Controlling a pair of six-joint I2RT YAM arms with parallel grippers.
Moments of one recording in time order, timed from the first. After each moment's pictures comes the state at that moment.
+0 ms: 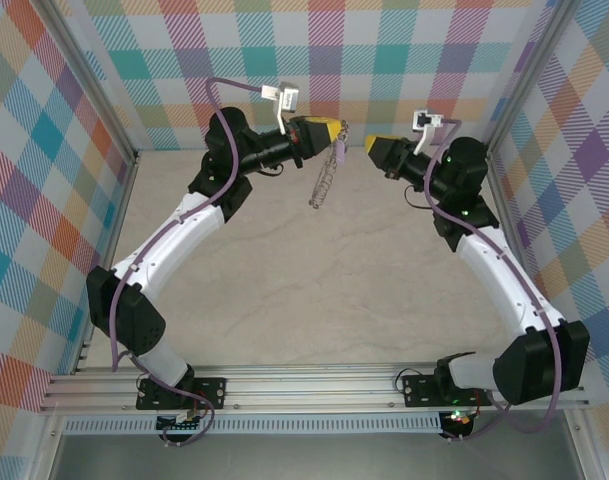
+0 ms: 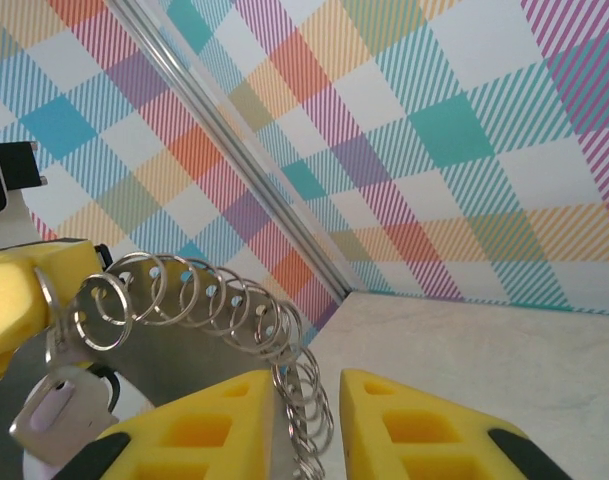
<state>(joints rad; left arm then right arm) -0.53 1.64 1.63 0.24 0.71 -0.59 0.25 1.31 1.20 0.20 -0.61 0.64</state>
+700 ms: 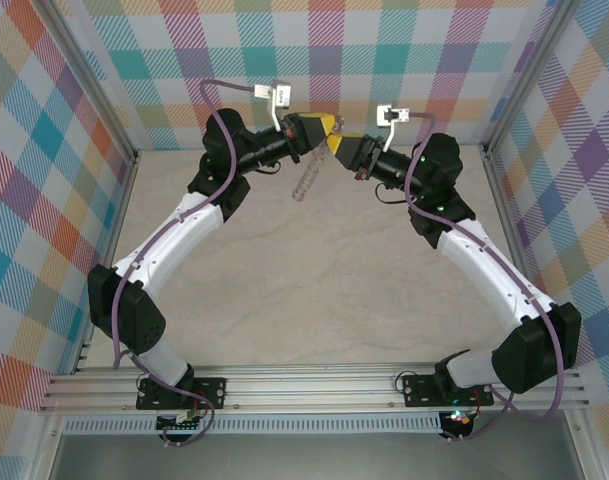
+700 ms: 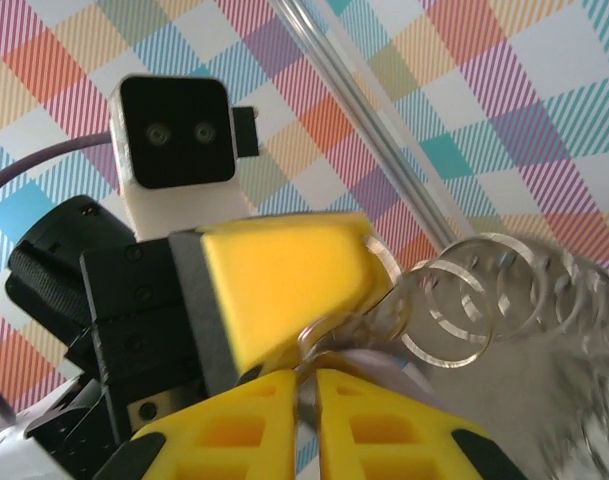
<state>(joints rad) -0.51 1.65 1.61 0.29 0.65 -0.63 0.44 1.36 1.27 0.29 -0.67 0.73</state>
